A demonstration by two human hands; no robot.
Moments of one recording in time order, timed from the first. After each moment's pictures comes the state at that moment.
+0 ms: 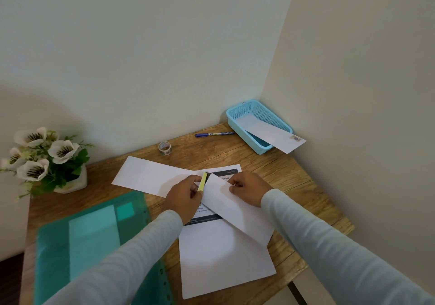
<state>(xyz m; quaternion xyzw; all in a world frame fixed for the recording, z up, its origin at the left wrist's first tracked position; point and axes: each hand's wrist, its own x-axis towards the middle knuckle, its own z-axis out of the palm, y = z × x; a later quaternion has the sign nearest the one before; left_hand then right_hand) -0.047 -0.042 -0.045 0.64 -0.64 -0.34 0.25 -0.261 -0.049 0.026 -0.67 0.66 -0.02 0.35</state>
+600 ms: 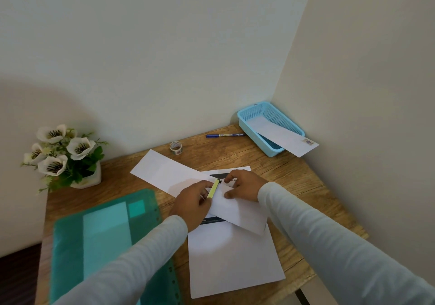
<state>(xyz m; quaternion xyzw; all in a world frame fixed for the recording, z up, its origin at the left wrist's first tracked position) -0.038 -0.028 -0.042 0.61 -0.67 -0.35 0.23 -0.236 -0.079 0.011 -0.65 0.65 0.03 0.40</state>
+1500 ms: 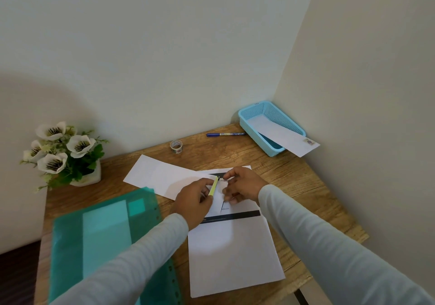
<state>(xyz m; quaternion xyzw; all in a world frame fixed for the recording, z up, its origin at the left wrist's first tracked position) -0.041 -0.028 -0.039 0.62 -0.65 -0.36 0.25 -0.229 -0.075 0.006 -0.46 0.65 -0.15 0.58</state>
